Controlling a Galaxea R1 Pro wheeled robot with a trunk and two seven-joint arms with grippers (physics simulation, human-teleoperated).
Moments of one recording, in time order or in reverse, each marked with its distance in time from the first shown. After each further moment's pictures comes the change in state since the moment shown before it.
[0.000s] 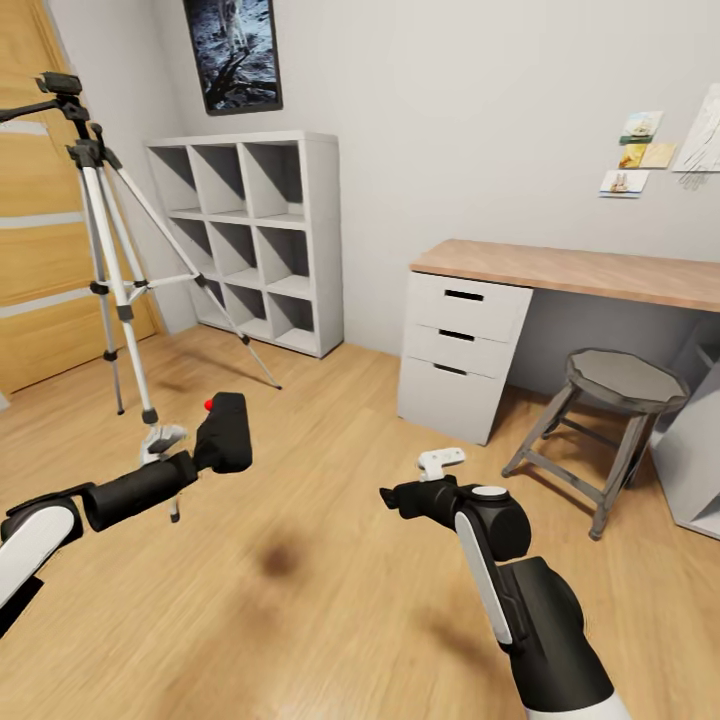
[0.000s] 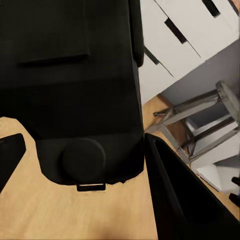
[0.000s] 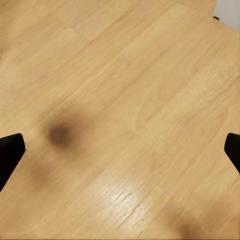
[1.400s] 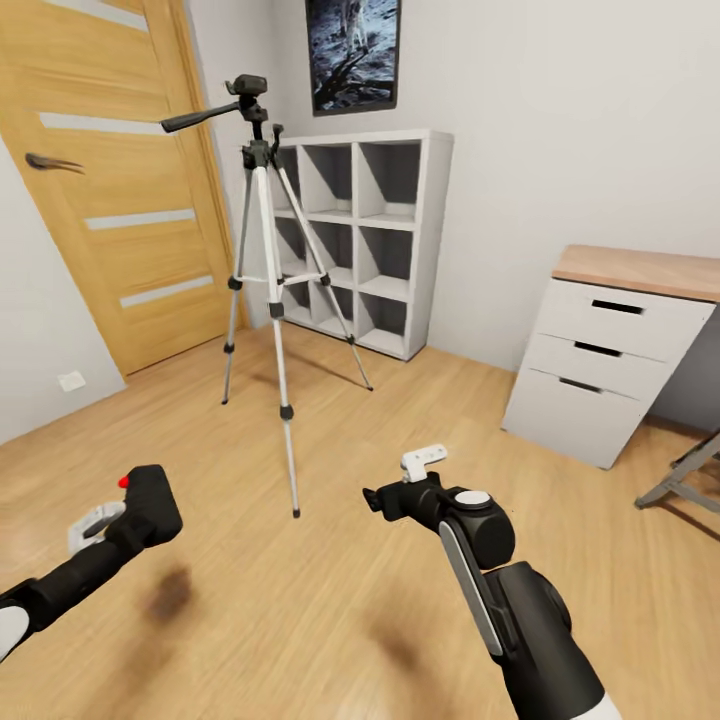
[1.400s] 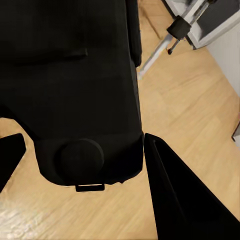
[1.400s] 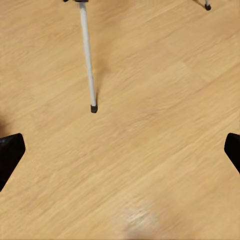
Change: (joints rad) left arm 0.305 -0.009 0.156 0.121 -0.108 -0.254 0.067; right arm 0.003 -0.007 0.095 0.000 0.002 -0.073 -0.002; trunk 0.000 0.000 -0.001
